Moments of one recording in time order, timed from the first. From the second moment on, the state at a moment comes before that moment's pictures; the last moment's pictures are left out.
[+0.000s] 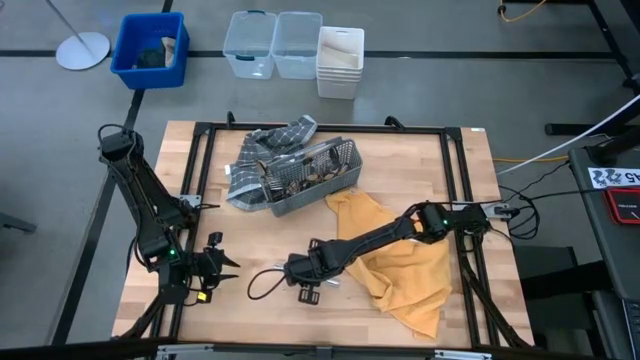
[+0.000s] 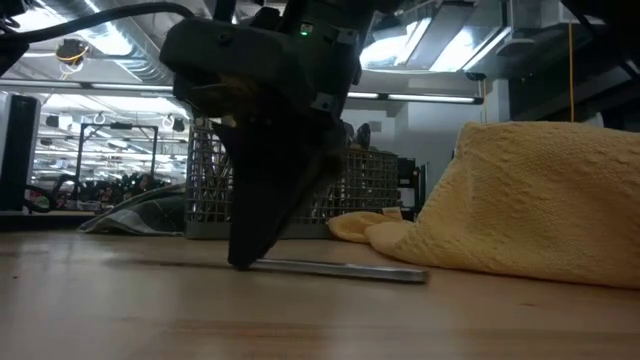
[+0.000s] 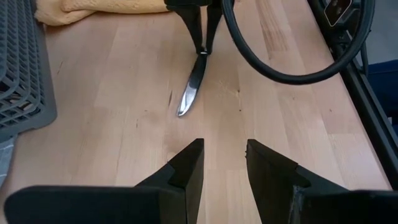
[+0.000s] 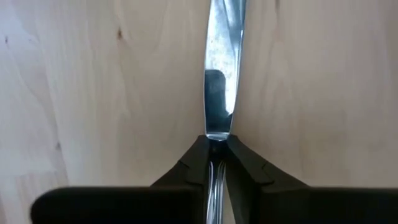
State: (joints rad) left arm -1.12 1.13 0.61 -0.51 -0.77 -0.89; right arm 0.33 2.41 2.02 -0.83 0.03 0.51
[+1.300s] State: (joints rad) left arm -1.12 1.13 0.61 -0.51 -0.83 -0.97; right arm 0.24 2.41 2.10 -0.87 -0.02 0.39
